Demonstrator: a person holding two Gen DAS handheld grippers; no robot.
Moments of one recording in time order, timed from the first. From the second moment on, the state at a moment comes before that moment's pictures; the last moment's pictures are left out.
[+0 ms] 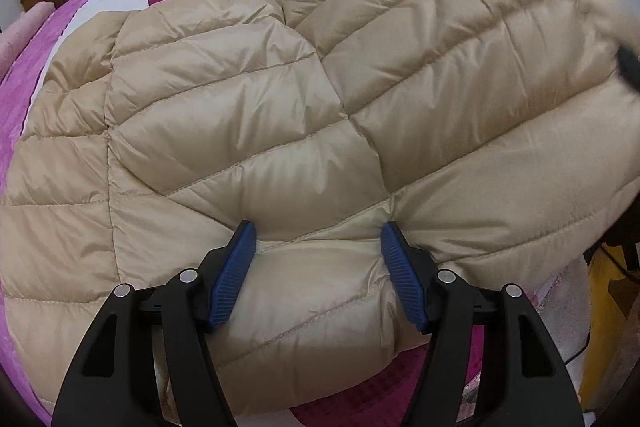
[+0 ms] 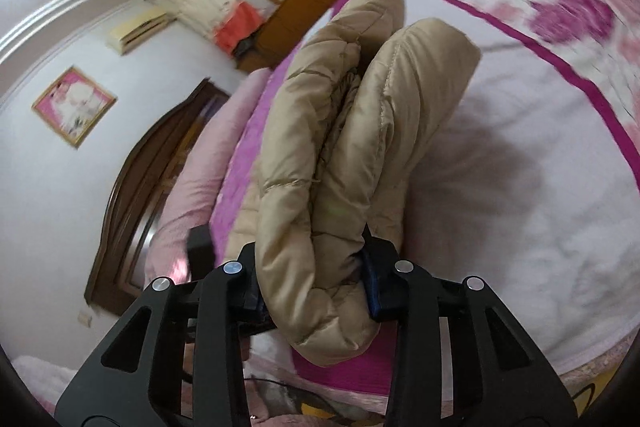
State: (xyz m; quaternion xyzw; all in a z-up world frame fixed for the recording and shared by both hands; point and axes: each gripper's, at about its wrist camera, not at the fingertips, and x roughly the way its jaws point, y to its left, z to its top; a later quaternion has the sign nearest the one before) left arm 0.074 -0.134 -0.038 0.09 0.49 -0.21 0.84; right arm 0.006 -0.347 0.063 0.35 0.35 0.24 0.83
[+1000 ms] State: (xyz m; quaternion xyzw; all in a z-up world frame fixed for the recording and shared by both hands) left arm 0.065 0.042 0.018 0.04 0.43 -0.13 0.89; right arm 0.043 -0.172 0.121 0.11 0.39 0.22 0.88
